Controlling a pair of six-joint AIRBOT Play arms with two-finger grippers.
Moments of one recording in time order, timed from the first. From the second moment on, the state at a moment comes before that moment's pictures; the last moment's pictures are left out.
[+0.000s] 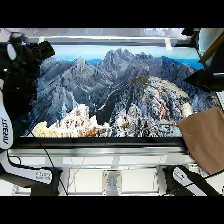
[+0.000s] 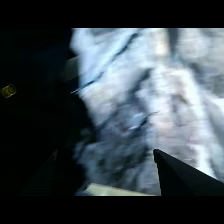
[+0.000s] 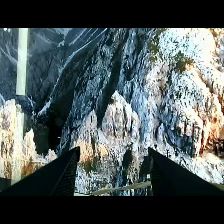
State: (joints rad) left arm 0.15 -1.60 1.79 1.86 -1.26 -1.49; right arm -0.39 -1.05 1.40 -0.98 1.44 1.36
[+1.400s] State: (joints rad) left arm 0.35 -1.61 1.79 1.42 -1.52 -1.38; right arm -0.39 -1.05 1.43 -1.06 1.37 1.42
